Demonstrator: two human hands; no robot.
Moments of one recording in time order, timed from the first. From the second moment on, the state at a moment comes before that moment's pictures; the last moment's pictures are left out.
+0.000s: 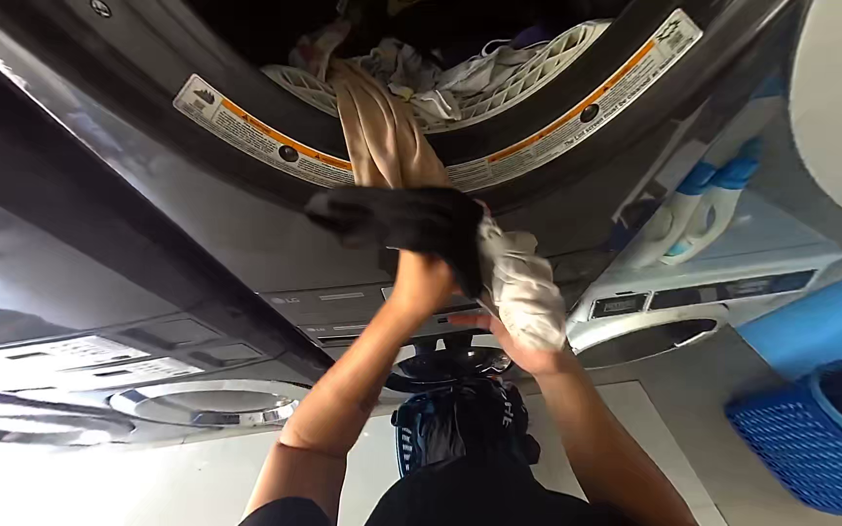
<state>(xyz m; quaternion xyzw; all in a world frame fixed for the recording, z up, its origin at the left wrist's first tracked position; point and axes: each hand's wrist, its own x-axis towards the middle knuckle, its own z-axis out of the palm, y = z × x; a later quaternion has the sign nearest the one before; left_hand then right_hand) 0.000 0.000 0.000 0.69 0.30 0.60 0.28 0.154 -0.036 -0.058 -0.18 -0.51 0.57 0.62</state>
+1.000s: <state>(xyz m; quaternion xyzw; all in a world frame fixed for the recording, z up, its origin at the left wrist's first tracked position) -0.037 -0.064 -0.120 0.77 0.38 0.48 0.20 0.142 -0.018 -0.032 -0.40 -0.28 0.49 0.72</state>
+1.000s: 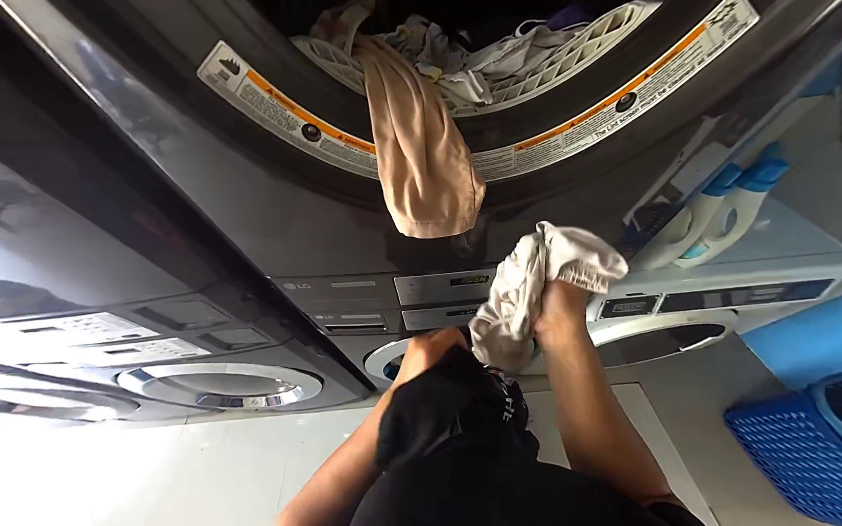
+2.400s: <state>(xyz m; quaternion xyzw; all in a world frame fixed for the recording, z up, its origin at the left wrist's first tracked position) -0.061 0.135 0.298 0.62 0.66 0.32 -0.27 0.294 -0.084 -0.132 -0.41 -0.60 0.37 0.58</state>
